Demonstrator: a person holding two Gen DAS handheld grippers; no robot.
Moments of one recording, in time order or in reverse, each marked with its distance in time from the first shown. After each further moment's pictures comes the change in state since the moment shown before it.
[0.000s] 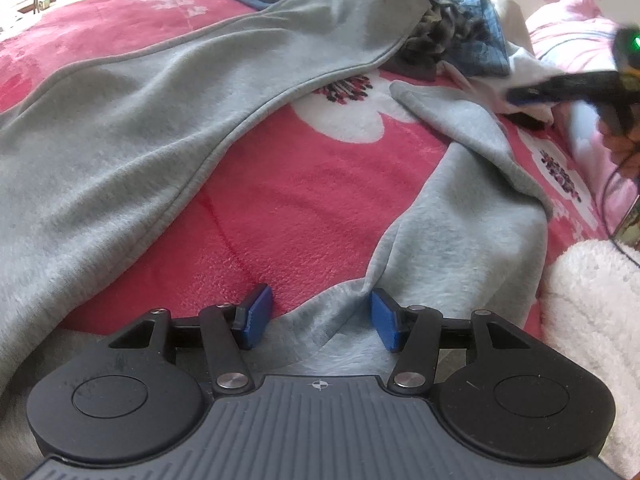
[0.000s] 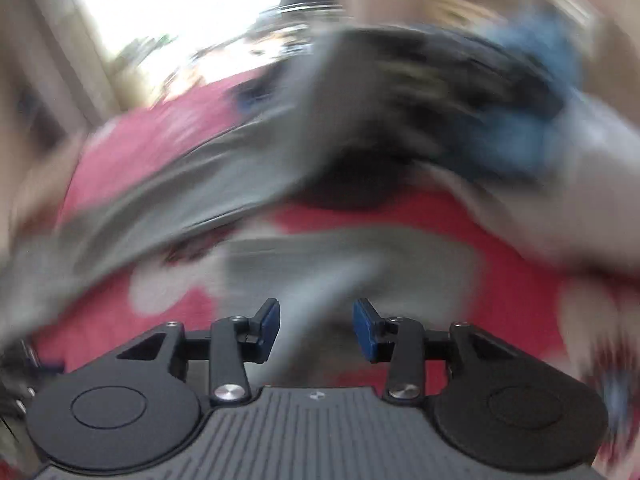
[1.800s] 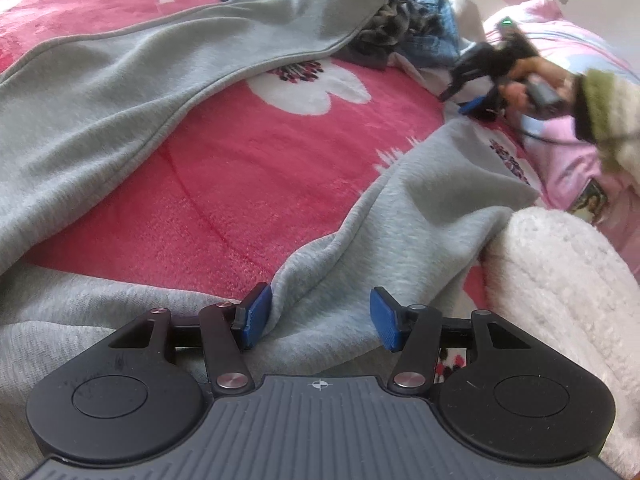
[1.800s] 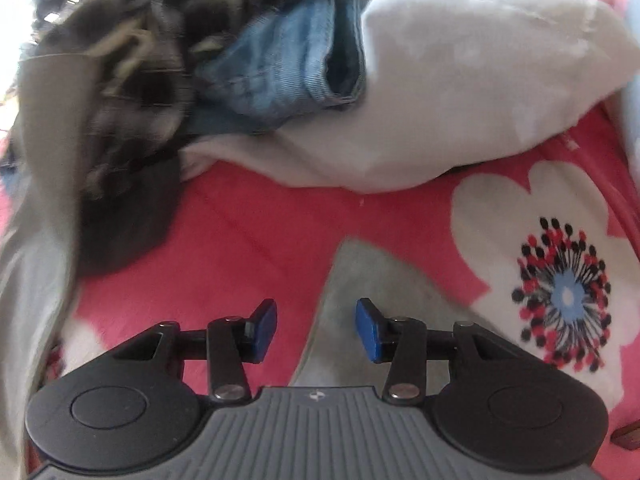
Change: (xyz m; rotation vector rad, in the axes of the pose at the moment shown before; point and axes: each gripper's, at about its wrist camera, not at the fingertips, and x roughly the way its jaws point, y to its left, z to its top) left arm -0.020 -0.006 -0.032 0.015 0.008 -0.140; right arm 0.057 -0.098 0.022 0.643 0.237 -0.415
